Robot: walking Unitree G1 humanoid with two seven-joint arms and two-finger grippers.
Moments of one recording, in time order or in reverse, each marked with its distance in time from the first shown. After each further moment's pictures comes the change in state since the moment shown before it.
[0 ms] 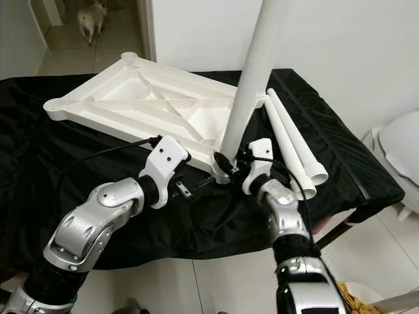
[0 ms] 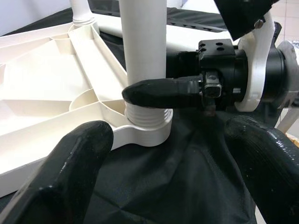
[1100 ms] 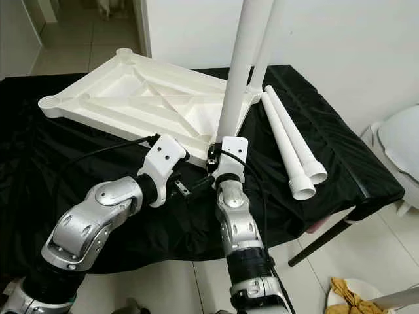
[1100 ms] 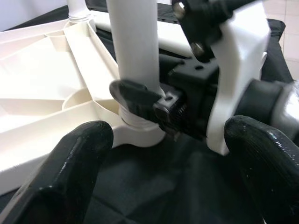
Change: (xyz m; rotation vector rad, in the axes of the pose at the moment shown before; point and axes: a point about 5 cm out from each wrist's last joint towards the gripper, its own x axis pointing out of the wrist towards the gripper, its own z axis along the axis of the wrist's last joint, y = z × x) left arm 0.001 0.004 0.005 0.009 -0.010 0.008; right arm 0.016 0.057 0.010 0.014 0.044 -0.523
